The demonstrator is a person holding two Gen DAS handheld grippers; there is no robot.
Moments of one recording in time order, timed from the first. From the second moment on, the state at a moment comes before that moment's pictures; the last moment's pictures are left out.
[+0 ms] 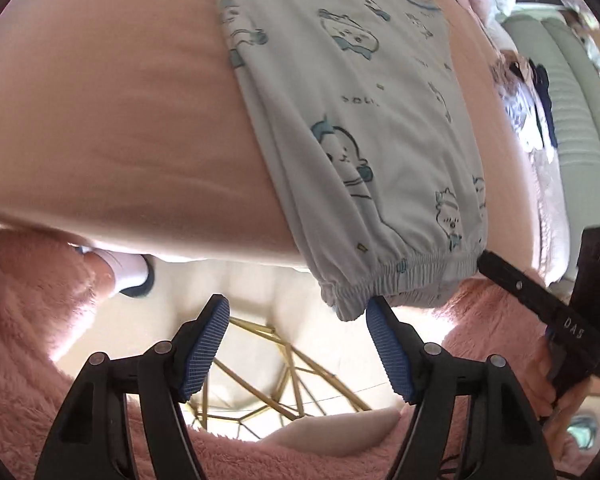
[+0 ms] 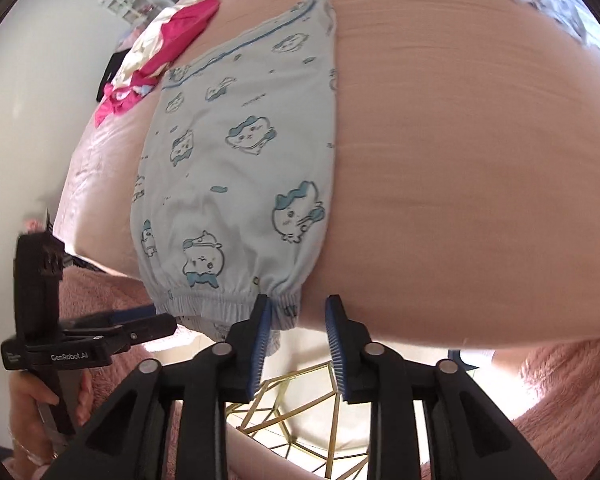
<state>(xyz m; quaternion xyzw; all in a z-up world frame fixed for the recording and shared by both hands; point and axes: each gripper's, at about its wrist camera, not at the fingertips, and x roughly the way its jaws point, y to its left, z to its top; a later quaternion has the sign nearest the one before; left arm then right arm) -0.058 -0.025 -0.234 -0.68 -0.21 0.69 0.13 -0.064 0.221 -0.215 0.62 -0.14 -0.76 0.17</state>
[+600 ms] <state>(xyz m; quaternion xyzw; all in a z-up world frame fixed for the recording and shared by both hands) -0.054 -0.024 -0.260 -0.63 -0.33 0.67 0.19 -0.074 0.196 -0.236 0.62 -0.19 -0.72 0.24</state>
